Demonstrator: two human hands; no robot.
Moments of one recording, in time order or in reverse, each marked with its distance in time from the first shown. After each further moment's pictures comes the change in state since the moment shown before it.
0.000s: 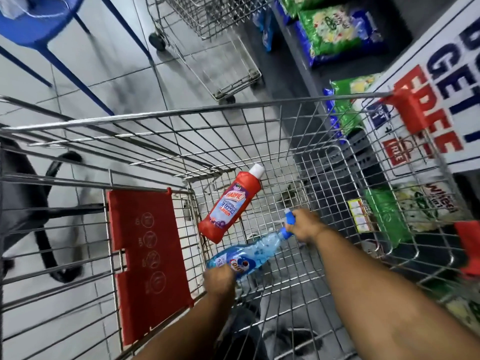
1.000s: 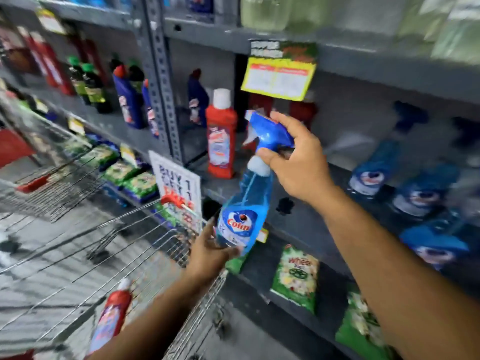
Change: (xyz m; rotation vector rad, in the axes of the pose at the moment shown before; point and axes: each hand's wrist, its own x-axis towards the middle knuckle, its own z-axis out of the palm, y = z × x) left_hand -0.382 0.036 0.110 0.068 -0.974 1.044; right_hand -0.497 0.141 -0.201 0.648 1.440 -0.627
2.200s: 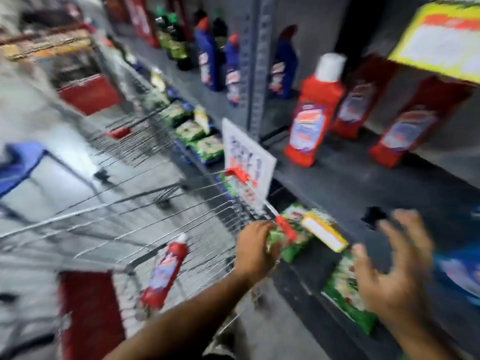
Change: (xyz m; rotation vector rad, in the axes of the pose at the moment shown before) left_hand 0.052 -0.075 -0.074 1.037 0.275 0.456; right_hand -0.100 0.109 0.037 -0.439 0.056 -0.239
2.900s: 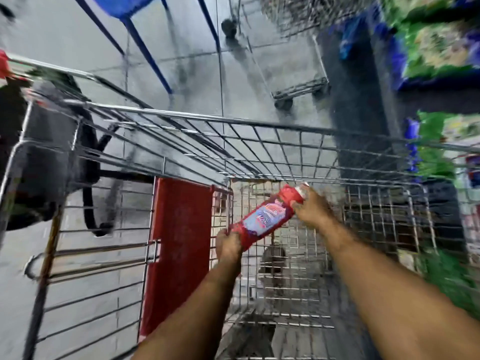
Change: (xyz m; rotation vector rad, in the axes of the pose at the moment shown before) left_hand -0.134 -0.331 -0.039 -0.747 0.743 -1.803; right_hand -0.108 -0.129 0.538 -0.001 -1.560 0.252
